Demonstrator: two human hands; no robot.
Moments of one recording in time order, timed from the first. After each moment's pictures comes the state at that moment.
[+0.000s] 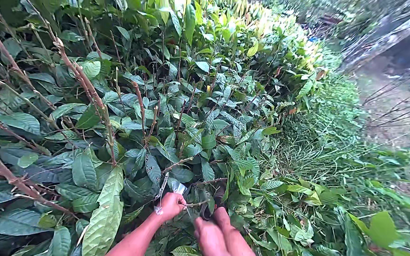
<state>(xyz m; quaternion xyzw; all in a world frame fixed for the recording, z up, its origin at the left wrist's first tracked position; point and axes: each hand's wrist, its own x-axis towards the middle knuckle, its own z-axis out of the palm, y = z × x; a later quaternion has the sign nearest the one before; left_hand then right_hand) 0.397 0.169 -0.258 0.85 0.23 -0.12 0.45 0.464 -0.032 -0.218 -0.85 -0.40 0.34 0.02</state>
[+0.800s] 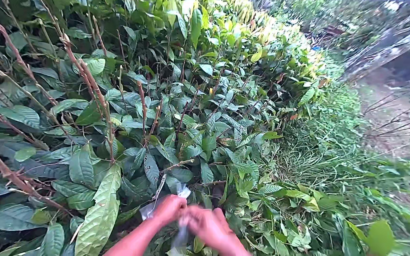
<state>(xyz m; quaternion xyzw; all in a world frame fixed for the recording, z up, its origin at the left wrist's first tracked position) 0.398 0.159 -0.243 0.89 0.16 -0.11 0.41 0.494 -0.008 -0.156 -0.75 -0.44 0.40 0.27</state>
